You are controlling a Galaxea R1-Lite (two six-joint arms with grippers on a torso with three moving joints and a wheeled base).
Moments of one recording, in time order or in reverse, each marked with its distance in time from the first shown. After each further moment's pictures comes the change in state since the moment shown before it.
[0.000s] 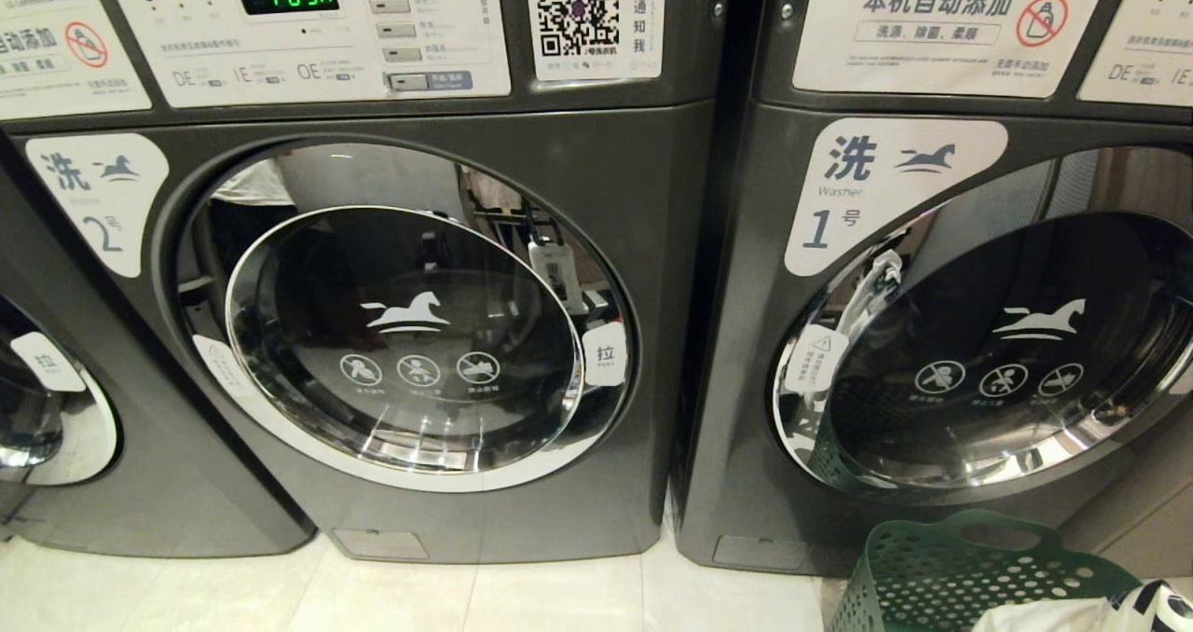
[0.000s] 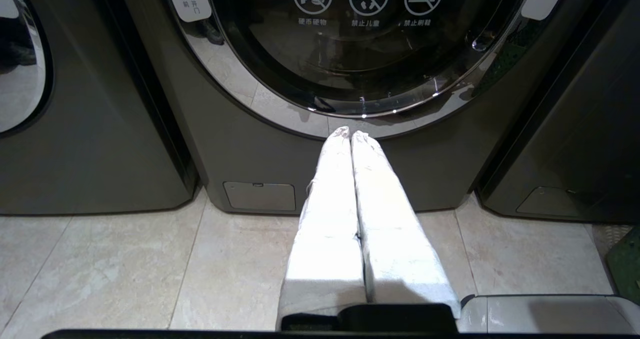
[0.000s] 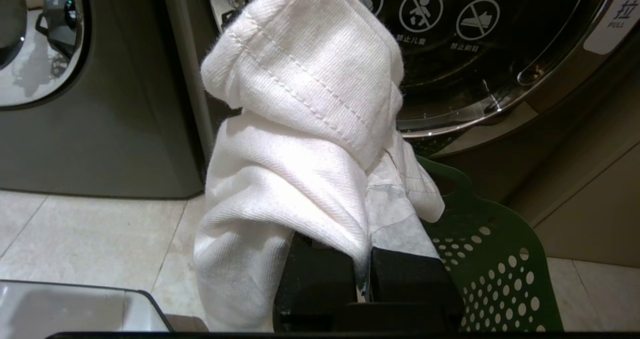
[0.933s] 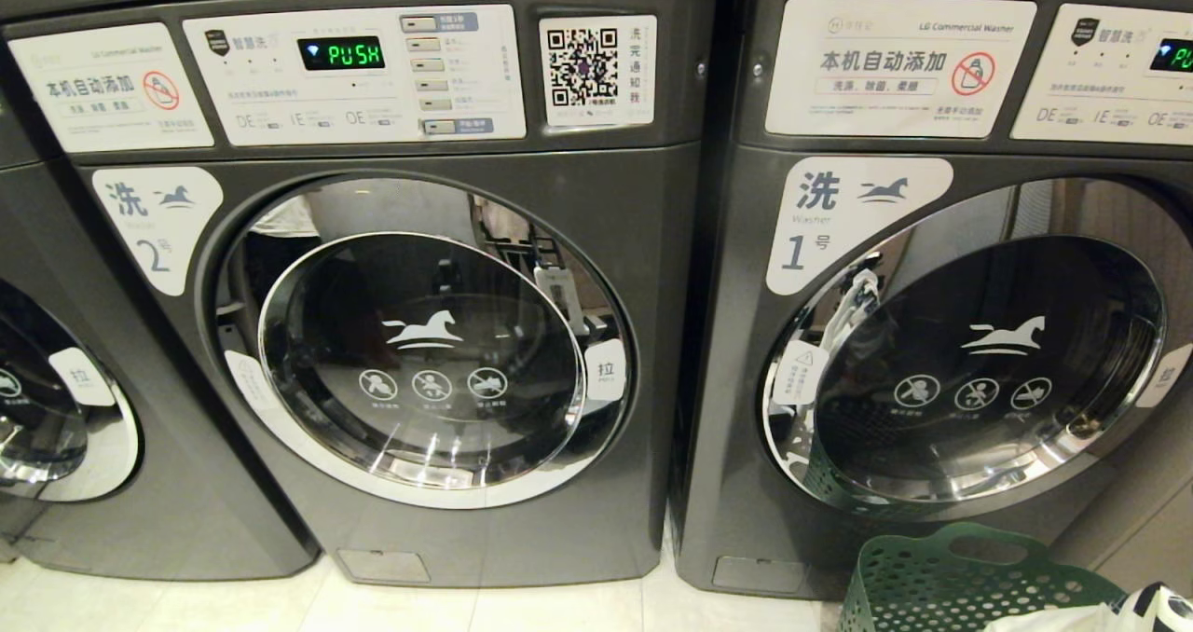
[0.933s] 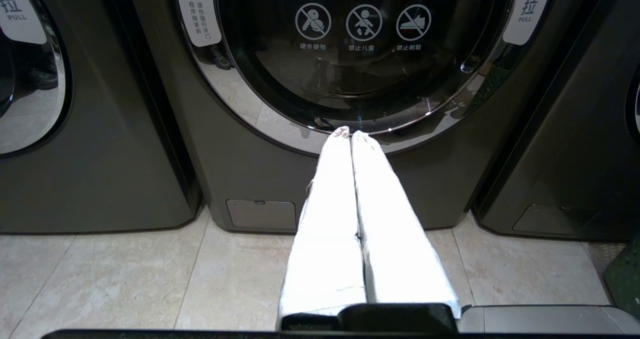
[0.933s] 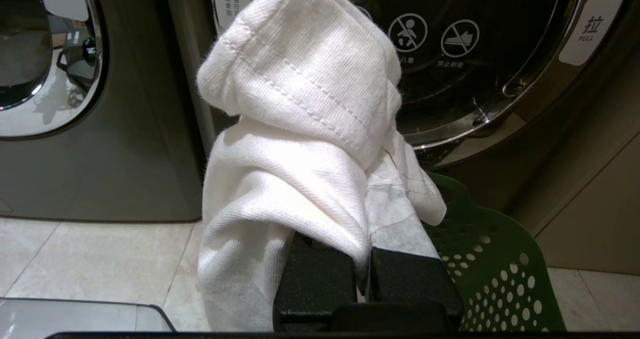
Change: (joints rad) left arm 0.000 0.000 0.000 0.000 0.000 0.000; right arm 0.000 0.000 0.000 -0.001 -0.007 0.034
